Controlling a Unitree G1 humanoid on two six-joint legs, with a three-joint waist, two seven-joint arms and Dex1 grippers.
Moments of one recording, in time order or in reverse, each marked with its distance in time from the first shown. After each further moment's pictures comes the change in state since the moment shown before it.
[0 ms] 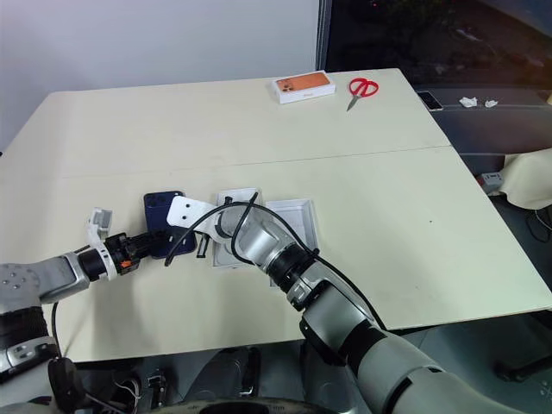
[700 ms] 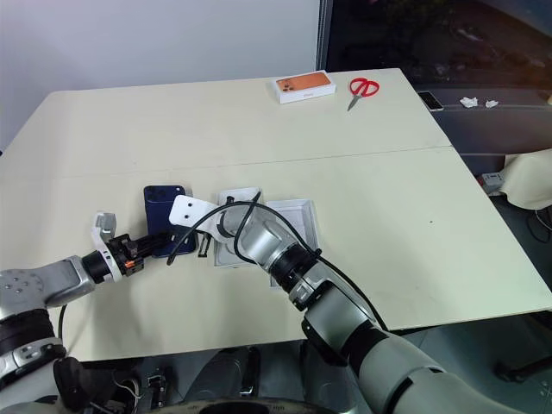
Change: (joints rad) left arm -0.001 -0.034 0.067 0.057 -0.078 0.049 0.006; right arm 0.034 -0.019 -0.068 -0.053 0.072 0.001 0.049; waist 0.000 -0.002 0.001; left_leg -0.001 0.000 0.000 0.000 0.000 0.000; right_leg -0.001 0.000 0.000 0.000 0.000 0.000
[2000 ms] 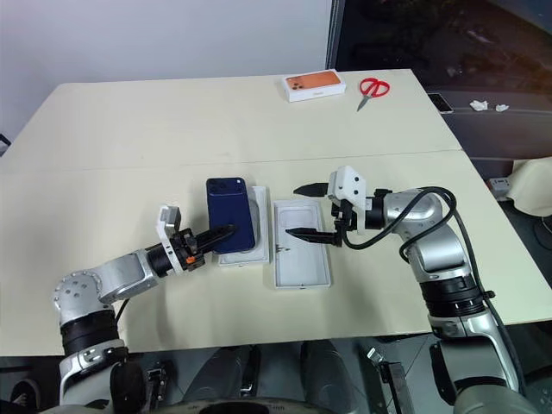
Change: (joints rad) left arm -0.005 -0.285 -0.159 -0.162 -0.393 -0.018 0.430; right arm 0.389 -0.699 -0.412 -0.612 0.539 -0.121 0.479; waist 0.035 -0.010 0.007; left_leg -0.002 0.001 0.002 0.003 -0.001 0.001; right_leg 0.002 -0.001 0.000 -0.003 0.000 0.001
